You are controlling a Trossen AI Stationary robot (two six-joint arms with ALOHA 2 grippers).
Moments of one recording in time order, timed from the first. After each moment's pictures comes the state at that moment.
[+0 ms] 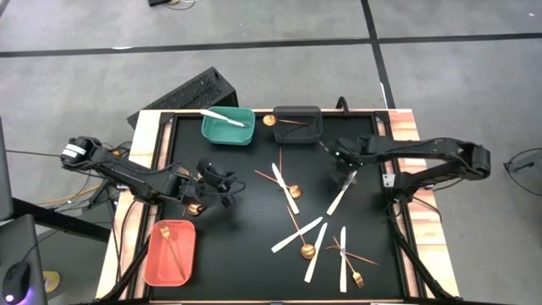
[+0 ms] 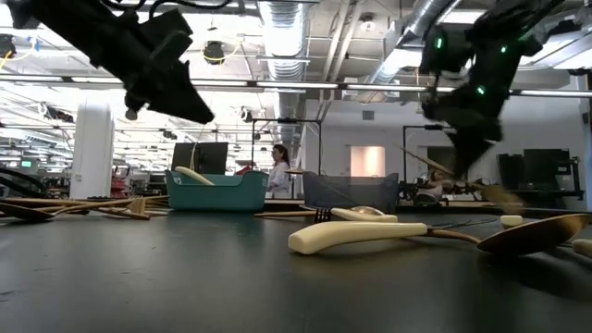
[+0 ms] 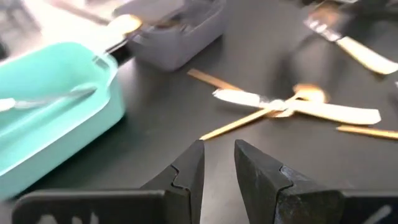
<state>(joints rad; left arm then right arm) -0.26 1.18 0.58 -0.11 -0.76 -0.52 -0.29 1.20 0.71 -0.67 0.19 0.39</state>
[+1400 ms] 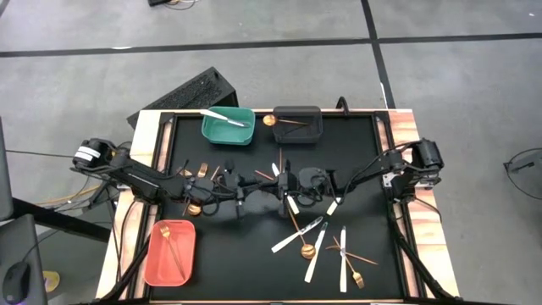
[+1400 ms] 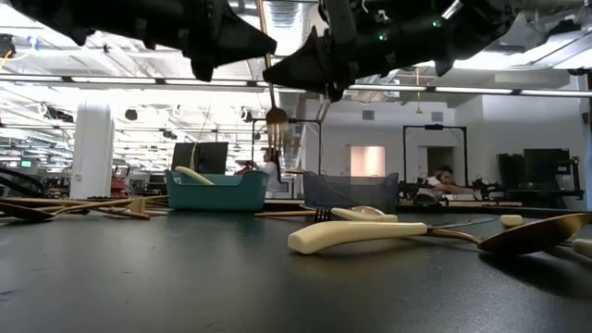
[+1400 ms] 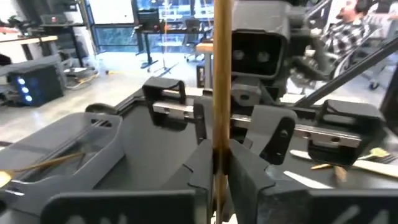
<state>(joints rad) -0.22 1.35 0.57 0.67 -0.53 -0.06 0.11 1.72 0.88 0.66 0.14 0.01</state>
